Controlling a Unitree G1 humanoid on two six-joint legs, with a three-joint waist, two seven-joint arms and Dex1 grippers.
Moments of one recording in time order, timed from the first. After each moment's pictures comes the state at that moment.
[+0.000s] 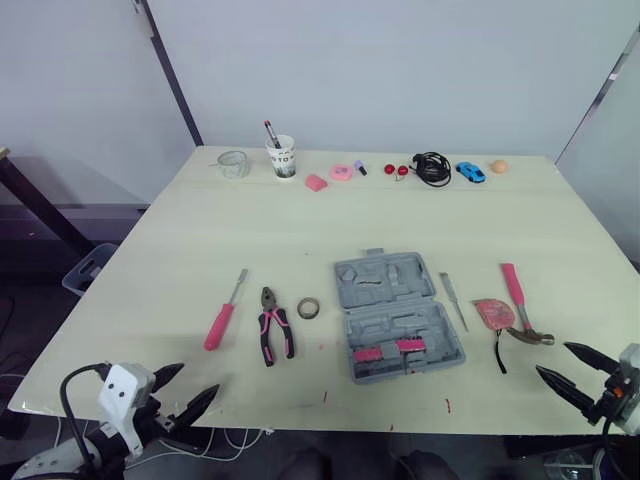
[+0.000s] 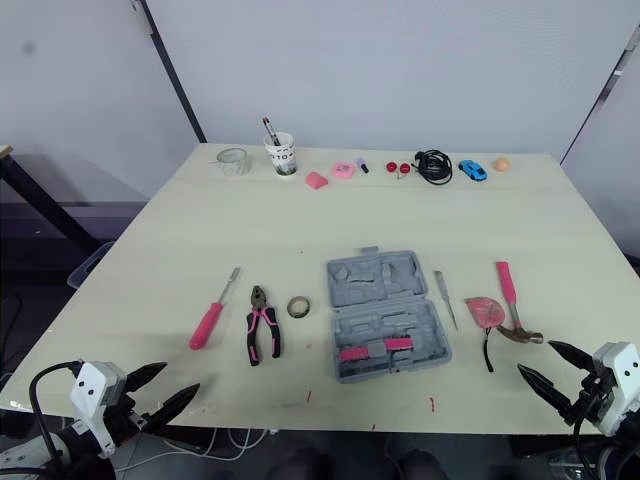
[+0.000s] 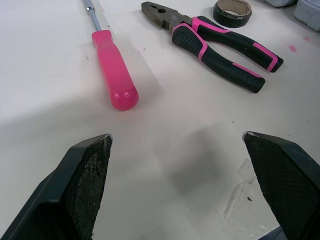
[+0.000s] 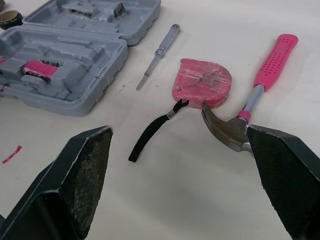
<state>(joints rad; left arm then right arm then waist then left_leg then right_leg) 0.45 0.59 0.42 -0.03 -0.40 0.05 -0.89 0.30 -0.63 -0.47 0.11 0.49 0.03 1.06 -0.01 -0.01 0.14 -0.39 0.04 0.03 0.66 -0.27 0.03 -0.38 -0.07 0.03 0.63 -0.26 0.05</state>
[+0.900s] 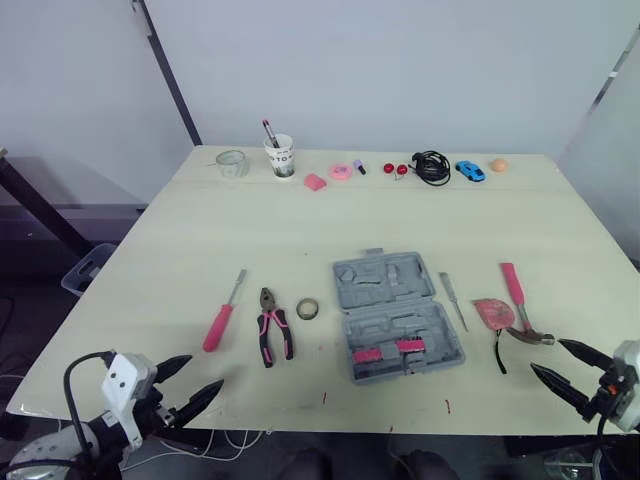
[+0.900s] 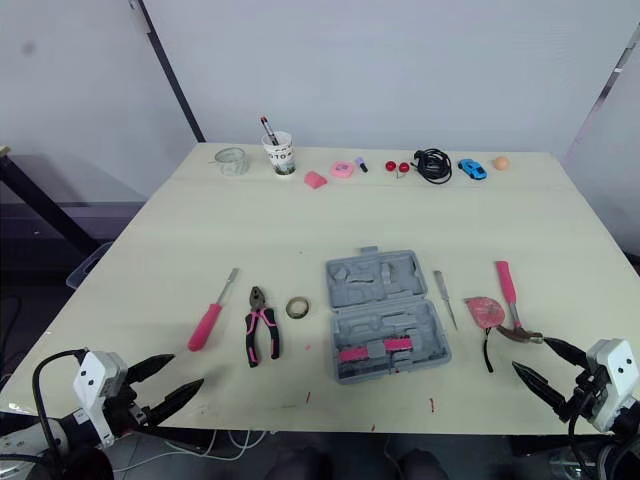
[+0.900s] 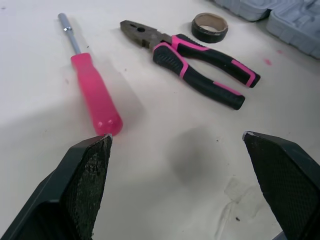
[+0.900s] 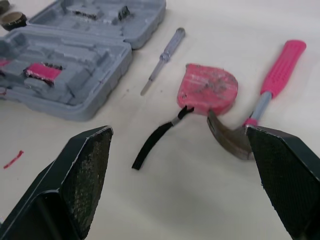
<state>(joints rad) 0.37 0.65 0.42 -0.03 -0.44 0.10 -0.99 0.28 -0.63 -0.44 0.06 0.49 0.06 1.03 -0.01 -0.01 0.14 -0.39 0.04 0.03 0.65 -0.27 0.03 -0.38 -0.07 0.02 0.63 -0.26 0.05</state>
